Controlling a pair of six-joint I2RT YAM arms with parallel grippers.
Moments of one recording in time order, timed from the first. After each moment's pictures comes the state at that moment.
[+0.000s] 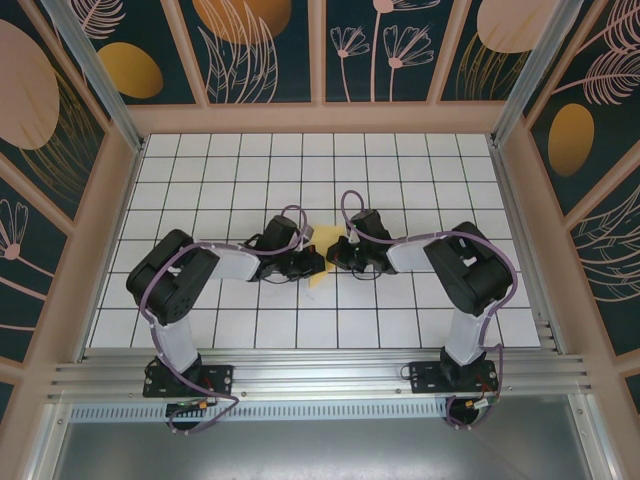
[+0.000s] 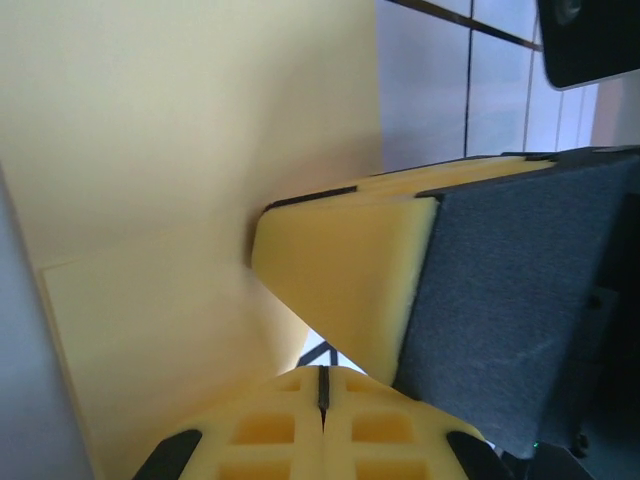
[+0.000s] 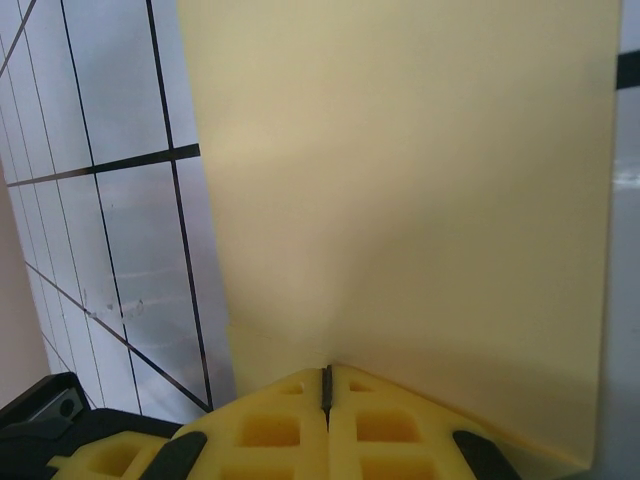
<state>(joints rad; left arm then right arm) -0.64 1.85 0.80 0.22 0.57 -0.88 0.60 1.84 0.80 0.21 -0.44 0.92</state>
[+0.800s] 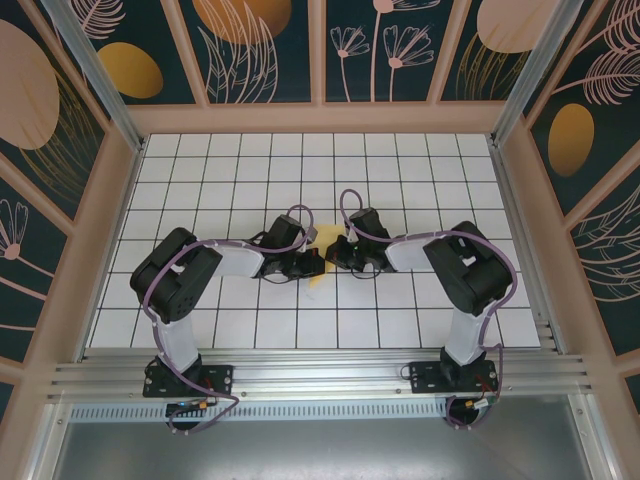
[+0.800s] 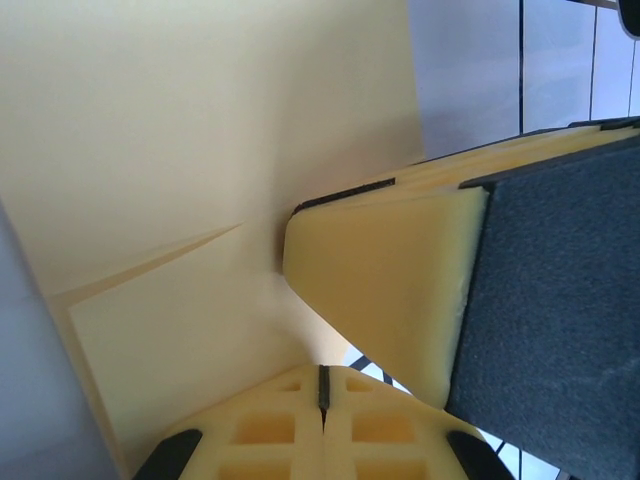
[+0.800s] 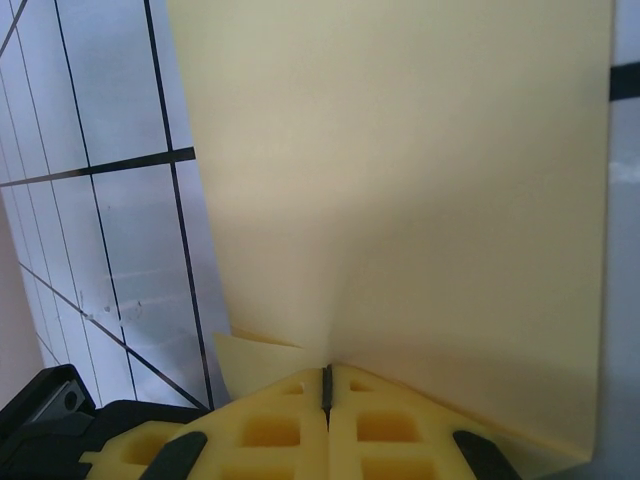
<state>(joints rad) -0.65 1.86 0.85 0.11 0.51 -0.74 0.61 1.83 0.82 0.16 -0.43 0.91</state>
